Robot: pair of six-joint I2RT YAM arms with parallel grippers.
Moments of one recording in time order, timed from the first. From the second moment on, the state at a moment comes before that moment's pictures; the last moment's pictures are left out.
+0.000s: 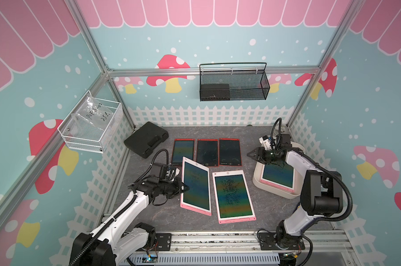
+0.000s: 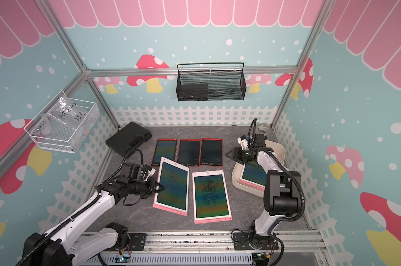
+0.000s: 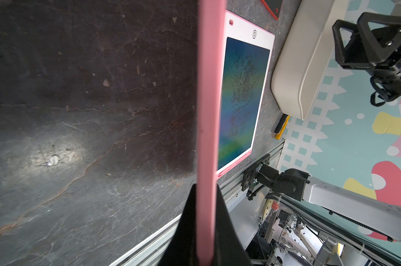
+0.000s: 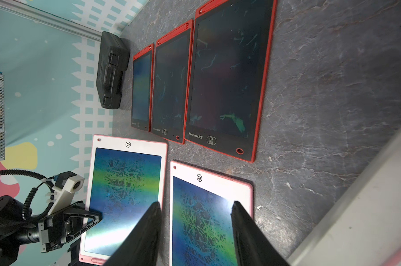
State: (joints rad) left arm -0.29 1.02 0.61 -0.56 0.63 -0.74; right arm -0.07 1.68 1.13 -0.50 -0.81 0.25
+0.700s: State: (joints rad) left arm -0.31 1.00 0.53 -0.48 0.64 -0.79; right arm -0.06 1.70 1.14 -0.52 -0.82 0.23
